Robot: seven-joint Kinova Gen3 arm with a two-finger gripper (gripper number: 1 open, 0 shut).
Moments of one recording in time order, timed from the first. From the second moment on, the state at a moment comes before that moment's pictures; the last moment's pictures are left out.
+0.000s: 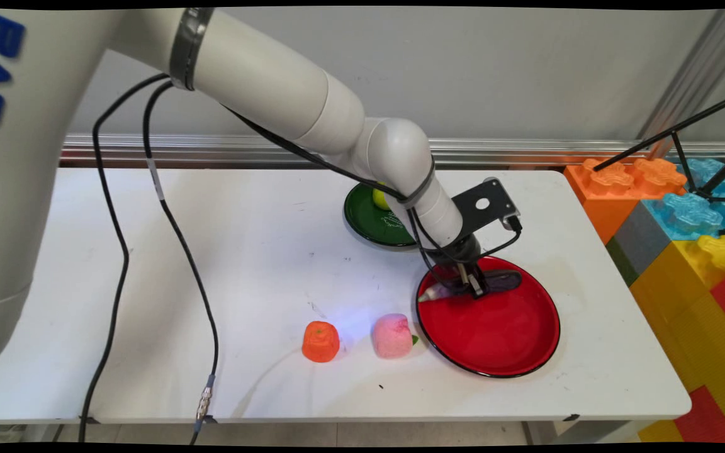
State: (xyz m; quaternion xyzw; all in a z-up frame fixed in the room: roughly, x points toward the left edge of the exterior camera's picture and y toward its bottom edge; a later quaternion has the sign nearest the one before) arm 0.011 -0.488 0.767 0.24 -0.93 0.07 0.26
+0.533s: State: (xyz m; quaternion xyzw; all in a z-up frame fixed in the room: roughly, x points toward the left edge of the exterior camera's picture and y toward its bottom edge) arm 0.016 -0.481 0.806 0.24 -0.93 0.09 0.28
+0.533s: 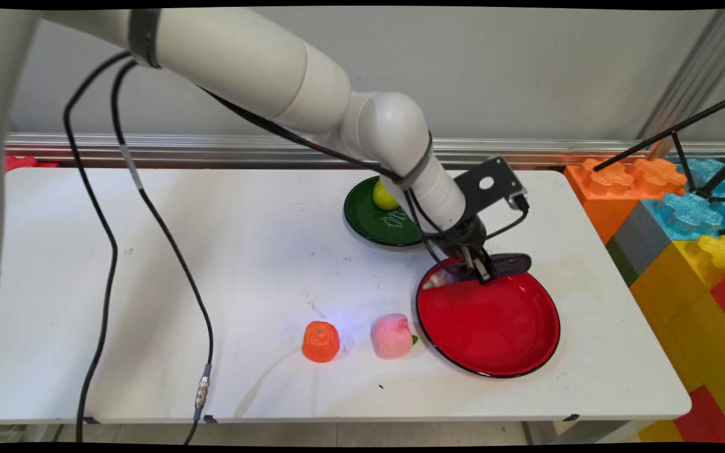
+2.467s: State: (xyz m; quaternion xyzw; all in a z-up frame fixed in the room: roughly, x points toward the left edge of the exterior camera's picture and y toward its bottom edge) arm 0.178 -0.447 0.852 0.27 -0.93 0.09 0.22
